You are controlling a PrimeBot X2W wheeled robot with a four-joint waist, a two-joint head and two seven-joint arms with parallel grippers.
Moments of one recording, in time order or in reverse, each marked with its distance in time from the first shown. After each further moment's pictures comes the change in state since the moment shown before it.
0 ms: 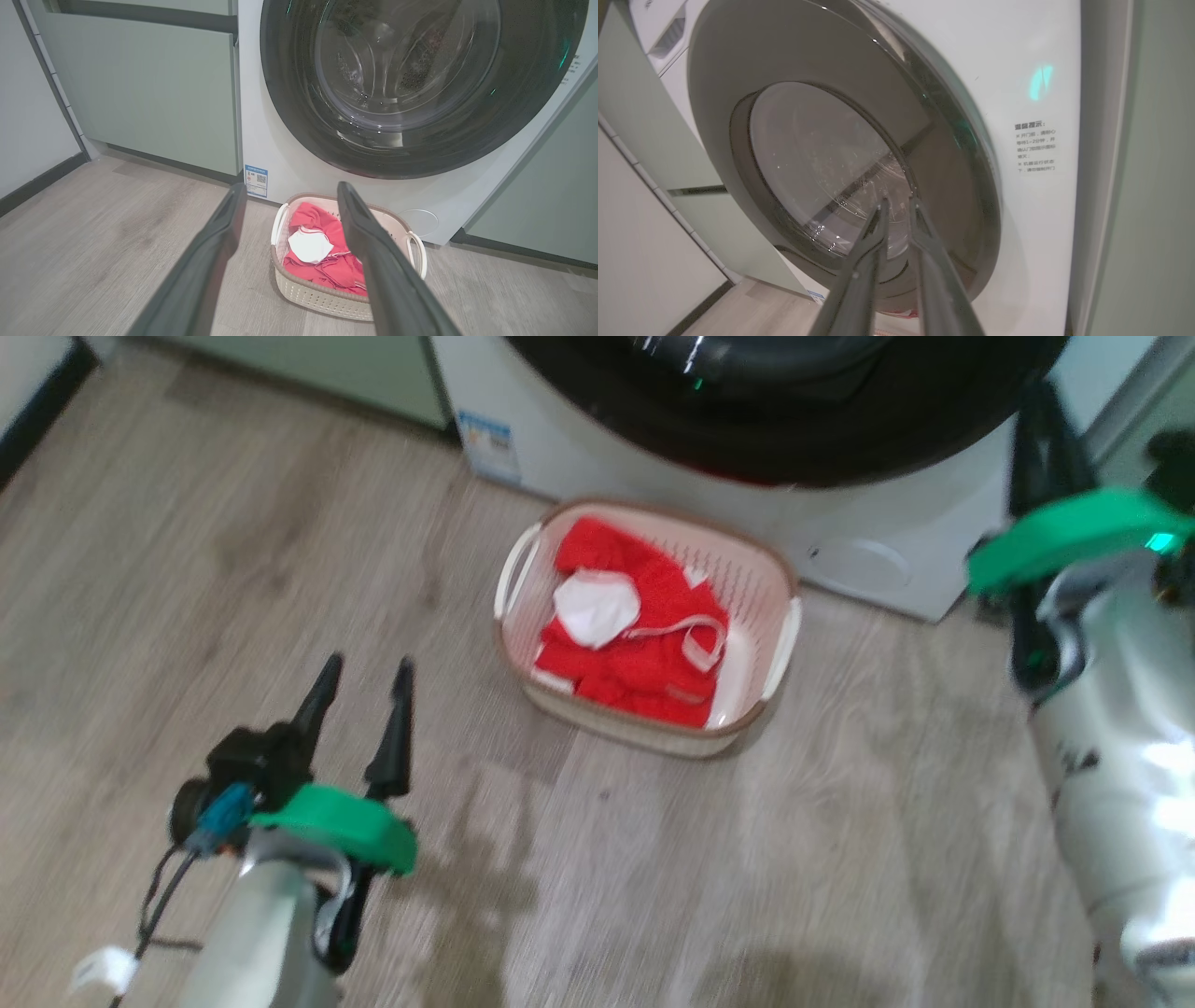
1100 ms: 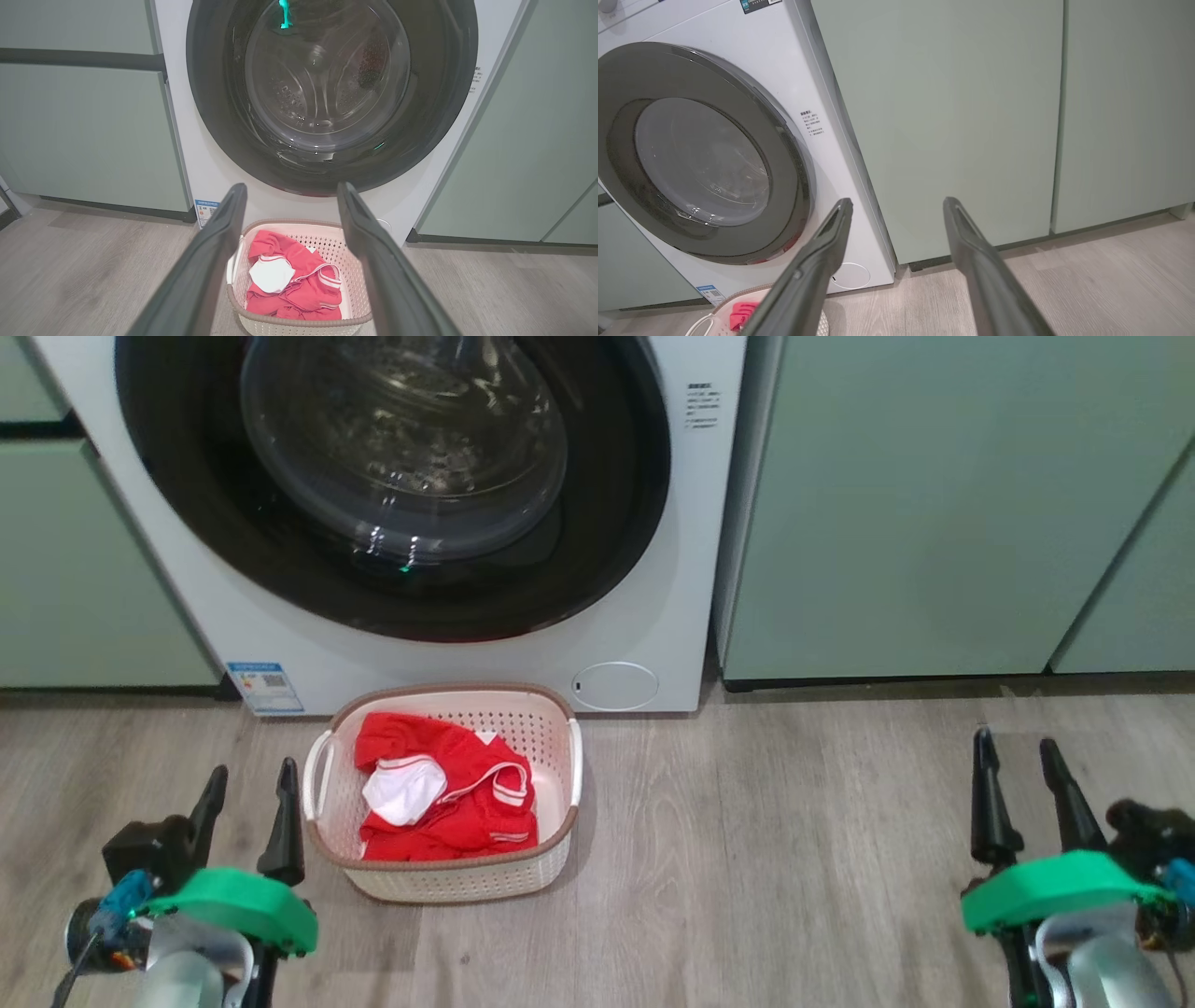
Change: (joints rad) left arm 0.118 0.095 0.132 0.099 -0.030 0.000 0.000; right arm 0.696 0.076 -0.144 -0.406 -0.114 0.000 0.000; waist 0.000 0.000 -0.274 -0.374
